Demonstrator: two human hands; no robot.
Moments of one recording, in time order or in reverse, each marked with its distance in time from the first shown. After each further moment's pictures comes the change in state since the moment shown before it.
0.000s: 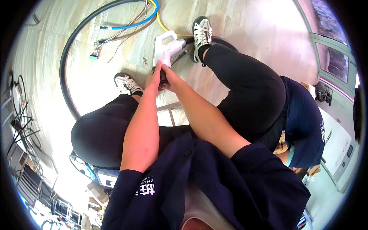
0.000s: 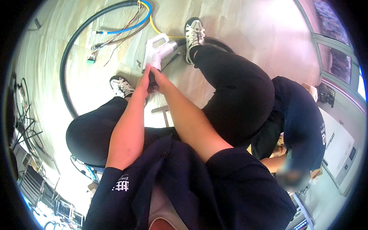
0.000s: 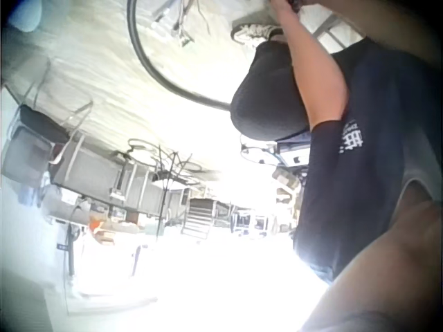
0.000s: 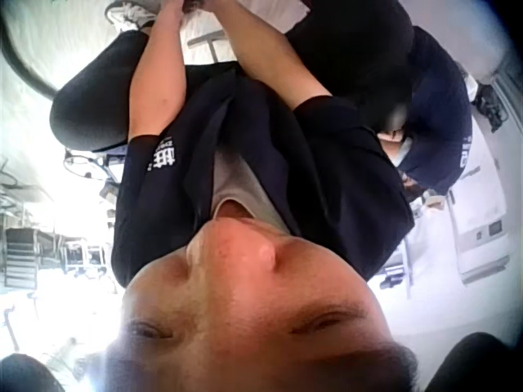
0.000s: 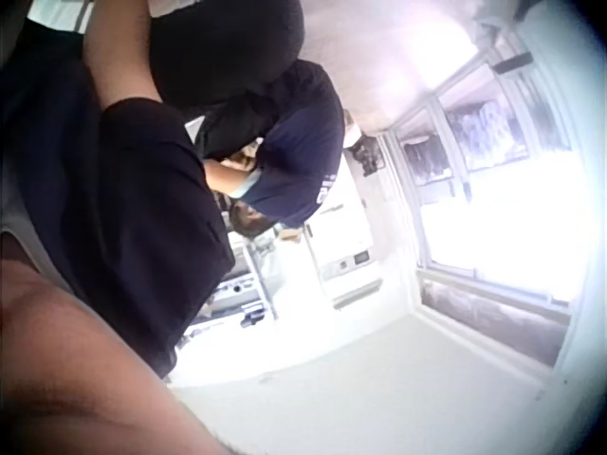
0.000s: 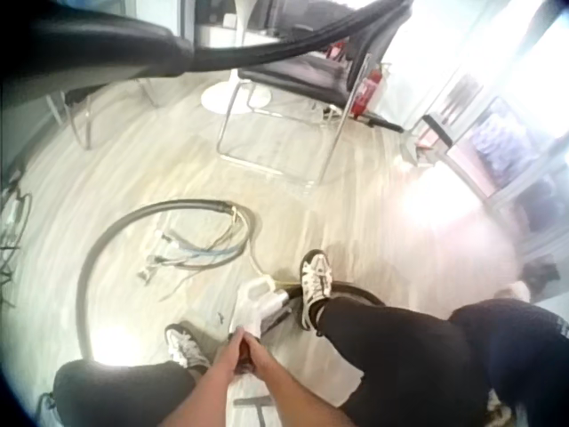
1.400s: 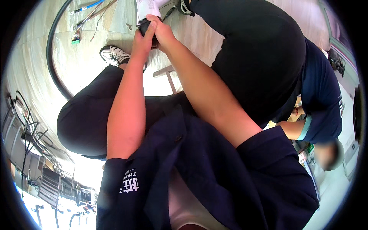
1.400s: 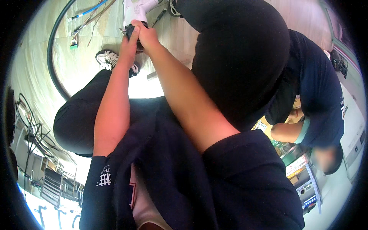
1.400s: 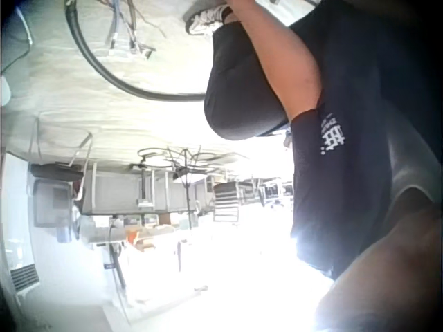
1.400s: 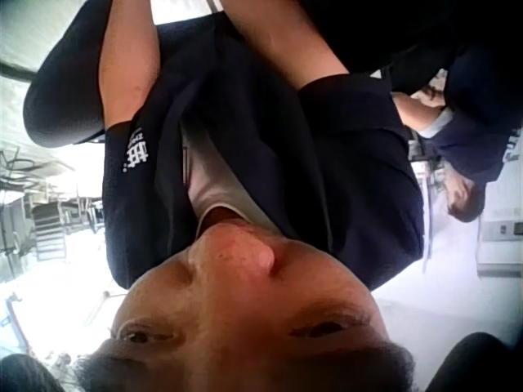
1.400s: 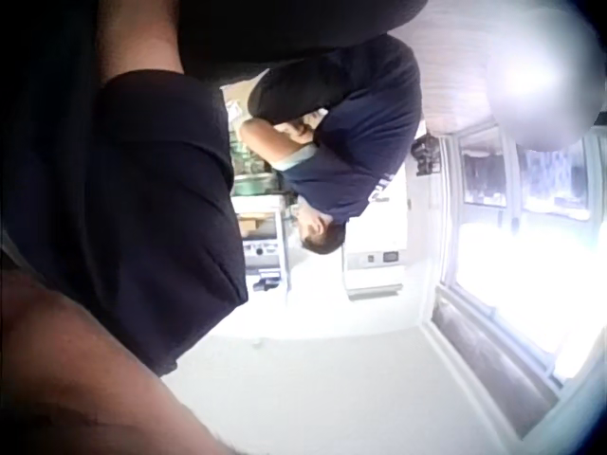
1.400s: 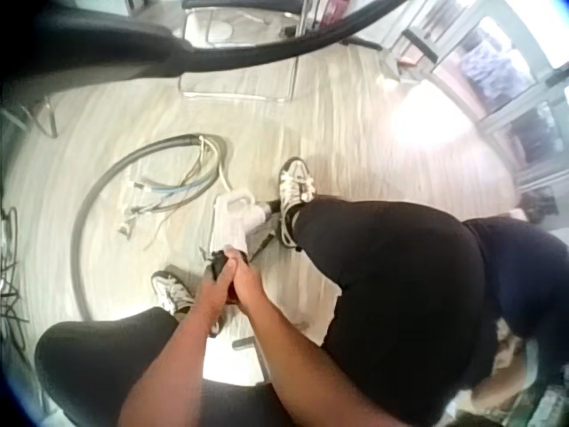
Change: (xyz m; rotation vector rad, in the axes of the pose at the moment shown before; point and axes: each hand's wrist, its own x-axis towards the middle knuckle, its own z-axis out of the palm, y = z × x) left_hand -0.045 0.004 0.017 0.289 -0.147 0.404; right_hand -0.041 -0.011 0.016 0.148 0.182 -0.312
